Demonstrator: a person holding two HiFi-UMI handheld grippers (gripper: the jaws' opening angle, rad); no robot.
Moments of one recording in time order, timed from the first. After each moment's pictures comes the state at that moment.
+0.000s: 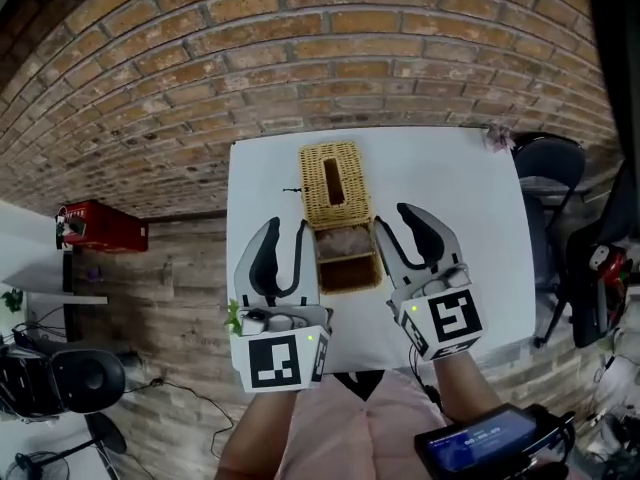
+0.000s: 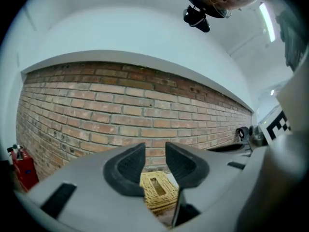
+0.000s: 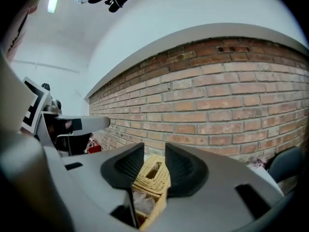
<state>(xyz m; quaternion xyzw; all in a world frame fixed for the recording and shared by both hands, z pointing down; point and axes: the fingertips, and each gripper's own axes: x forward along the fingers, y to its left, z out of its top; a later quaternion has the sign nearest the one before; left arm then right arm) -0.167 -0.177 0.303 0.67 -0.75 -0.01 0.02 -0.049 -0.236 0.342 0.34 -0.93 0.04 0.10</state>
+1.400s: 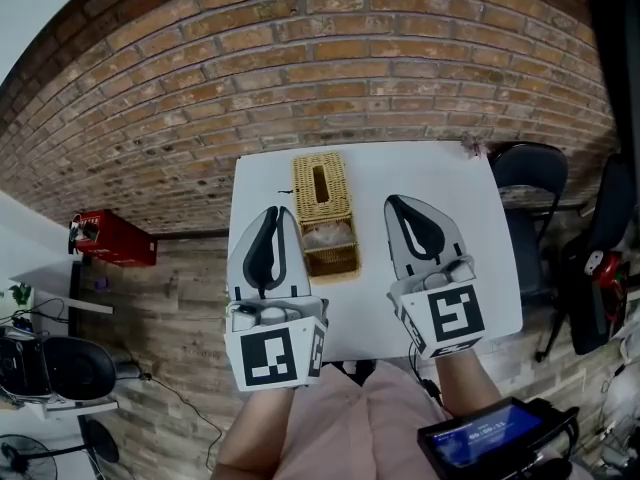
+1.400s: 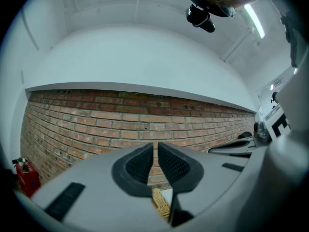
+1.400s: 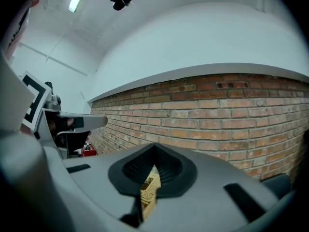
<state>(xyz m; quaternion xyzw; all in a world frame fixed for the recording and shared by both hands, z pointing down) -0.121 -0.126 0.220 0.64 -0.76 -0.03 -0.05 0.001 -0.192 0.250 0.35 -0.93 -0.05 0.04</state>
